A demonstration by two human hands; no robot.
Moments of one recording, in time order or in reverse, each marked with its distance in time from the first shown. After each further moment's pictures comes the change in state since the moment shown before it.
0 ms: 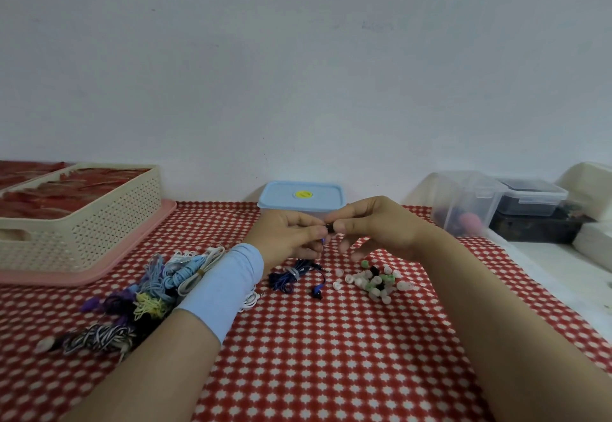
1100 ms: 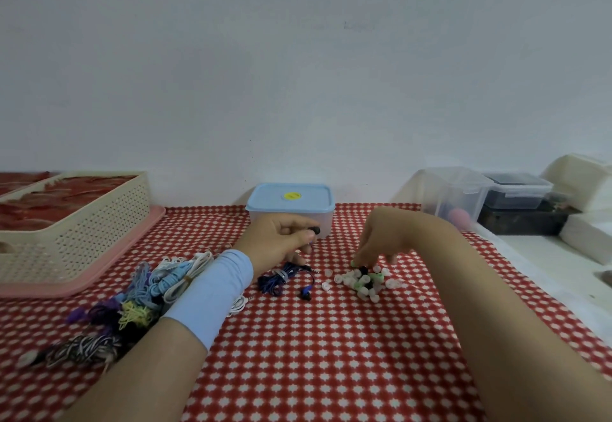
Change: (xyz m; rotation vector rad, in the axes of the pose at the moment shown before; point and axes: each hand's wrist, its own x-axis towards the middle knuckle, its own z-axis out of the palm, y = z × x) left_hand 0.003 -0.004 0.001 0.167 -0.037 0.057; right_hand -0.002 -0.003 -0.024 -0.831 -0.048 0.366
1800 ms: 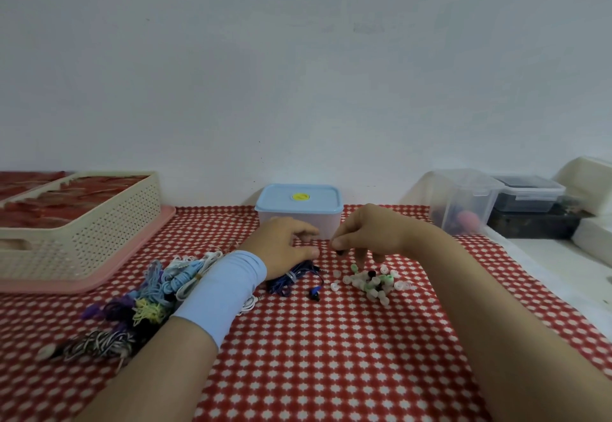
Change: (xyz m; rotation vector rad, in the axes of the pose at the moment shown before) left_hand 0.002 0.001 -0.012 0.708 -0.041 0.091; right_hand 0.005 -0.019 0.013 0.315 0.063 -0.248
